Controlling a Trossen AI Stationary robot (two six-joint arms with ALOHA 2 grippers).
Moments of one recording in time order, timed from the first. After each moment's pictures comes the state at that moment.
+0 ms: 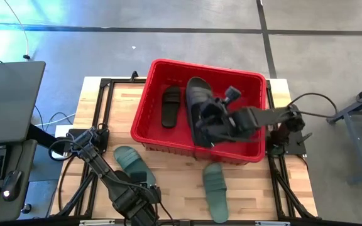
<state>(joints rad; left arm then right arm) -0.67 2.08 2.03 -1.52 -0.10 -0.90 0.29 1.82 2.16 -1.57 1.20 0.53</state>
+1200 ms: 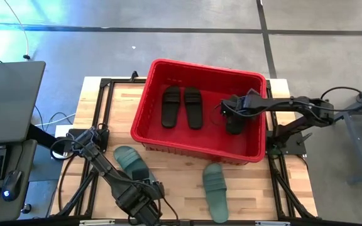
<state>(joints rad) -0.64 2.08 2.03 -1.51 -0.16 -0.95 -0.32 1.38 0.84 -1.00 0.71 0.32</state>
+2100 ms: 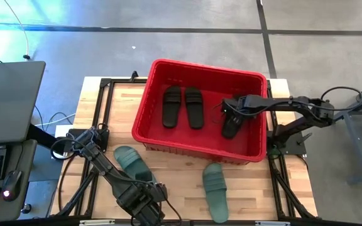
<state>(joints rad) -0.63 2.08 2.03 -1.40 -0.15 -0.95 -0.36 1.38 0.80 -0.94 0.42 0.32</state>
